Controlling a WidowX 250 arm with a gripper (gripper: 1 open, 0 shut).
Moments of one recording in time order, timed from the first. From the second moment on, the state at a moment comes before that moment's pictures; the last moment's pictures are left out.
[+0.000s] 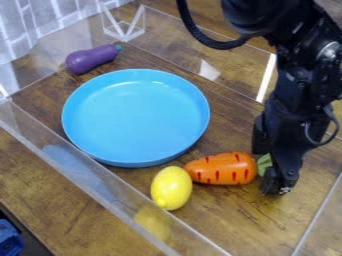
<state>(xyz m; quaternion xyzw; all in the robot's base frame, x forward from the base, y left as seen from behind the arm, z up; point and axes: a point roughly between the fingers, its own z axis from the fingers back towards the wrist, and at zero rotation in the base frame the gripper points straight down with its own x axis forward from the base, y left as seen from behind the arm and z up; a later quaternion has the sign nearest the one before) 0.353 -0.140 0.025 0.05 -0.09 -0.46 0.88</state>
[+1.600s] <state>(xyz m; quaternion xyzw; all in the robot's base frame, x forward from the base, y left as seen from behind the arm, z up) 0.351 -0.143 0.021 0.01 -0.12 -0.42 0.90</state>
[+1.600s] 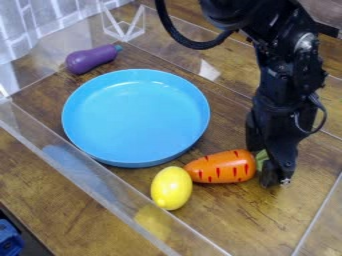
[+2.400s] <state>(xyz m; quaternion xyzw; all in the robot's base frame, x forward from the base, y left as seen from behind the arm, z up) 0.339 -0.152 0.019 -0.01 -0.09 -0.40 0.91</state>
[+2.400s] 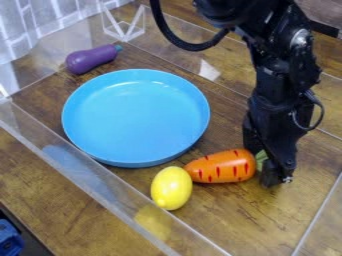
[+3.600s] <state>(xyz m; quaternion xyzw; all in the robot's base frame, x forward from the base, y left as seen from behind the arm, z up) 0.321 -0.163 0.018 -0.04 -0.05 -0.40 0.92</state>
